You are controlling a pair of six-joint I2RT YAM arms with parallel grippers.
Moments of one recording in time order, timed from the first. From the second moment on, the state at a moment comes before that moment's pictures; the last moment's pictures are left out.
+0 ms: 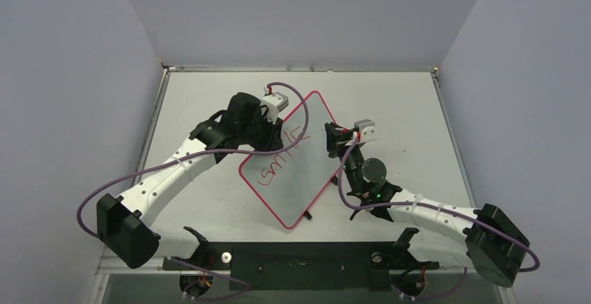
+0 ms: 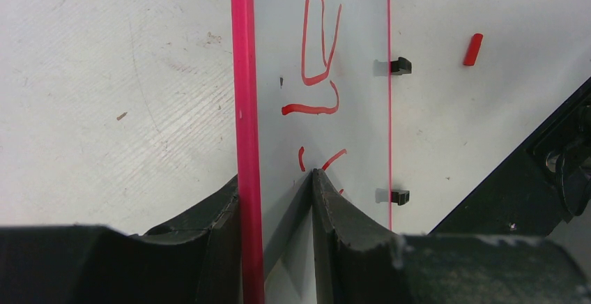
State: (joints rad) left arm -0.64 1.33 1.22 -0.62 0.17 -0.10; right arm 0.87 1.14 0.46 0.89 0.53 0.06
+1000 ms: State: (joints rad) left arm -0.64 1.33 1.22 -0.62 0.16 -0.10; right arm 1.11 1.20 0.21 1.34 0.21 0.14
